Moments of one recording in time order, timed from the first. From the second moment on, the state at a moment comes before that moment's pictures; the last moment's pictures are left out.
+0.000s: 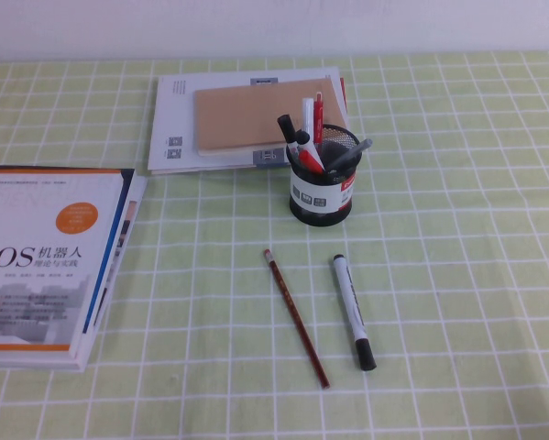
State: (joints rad) right arm 0.06 0.00 0.03 0.00 0.22 0.06; left arm -0.05 -0.01 0.03 -0.16 0.38 0.07
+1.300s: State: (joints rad) right arm 0.06 -0.01 0.03 0.01 0.38 0.06; left arm -0.05 -0.01 0.03 -0.16 0.38 0.07
